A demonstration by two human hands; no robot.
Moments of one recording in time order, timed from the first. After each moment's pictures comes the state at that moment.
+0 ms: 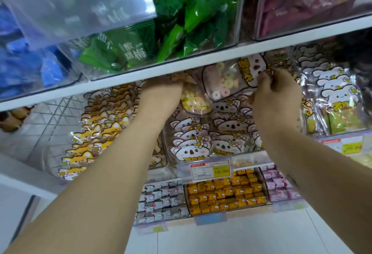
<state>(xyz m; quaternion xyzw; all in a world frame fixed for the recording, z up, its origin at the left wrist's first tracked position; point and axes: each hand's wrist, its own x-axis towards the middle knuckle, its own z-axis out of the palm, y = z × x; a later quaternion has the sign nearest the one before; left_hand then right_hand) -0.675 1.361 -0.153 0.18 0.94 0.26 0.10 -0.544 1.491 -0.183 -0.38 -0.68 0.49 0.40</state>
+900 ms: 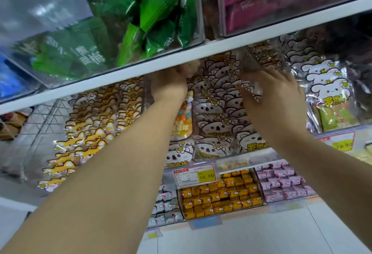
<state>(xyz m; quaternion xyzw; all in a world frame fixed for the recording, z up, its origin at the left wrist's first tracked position) -0.676 1.437 -0.169 0.15 0.94 0.29 -0.03 -0.517 1.528 -0.201 -0.28 -0.88 0.21 0.33</state>
